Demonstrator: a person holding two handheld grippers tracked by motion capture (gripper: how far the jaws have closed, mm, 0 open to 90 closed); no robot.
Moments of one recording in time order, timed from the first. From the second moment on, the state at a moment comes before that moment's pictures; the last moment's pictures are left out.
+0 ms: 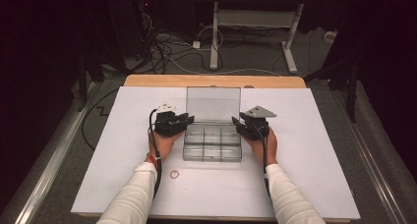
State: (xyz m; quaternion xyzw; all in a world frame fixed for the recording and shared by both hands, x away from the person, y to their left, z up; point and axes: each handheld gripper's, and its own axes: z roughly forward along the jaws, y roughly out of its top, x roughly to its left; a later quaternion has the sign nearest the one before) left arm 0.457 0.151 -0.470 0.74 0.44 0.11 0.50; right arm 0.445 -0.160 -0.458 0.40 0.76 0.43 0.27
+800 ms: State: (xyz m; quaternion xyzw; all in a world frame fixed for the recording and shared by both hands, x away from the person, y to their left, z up) left arm 0.446 0.145 -0.443 0.78 0.38 0.18 0.46; right arm 0.438 -0.164 -0.447 0.39 0.76 0.43 0.29
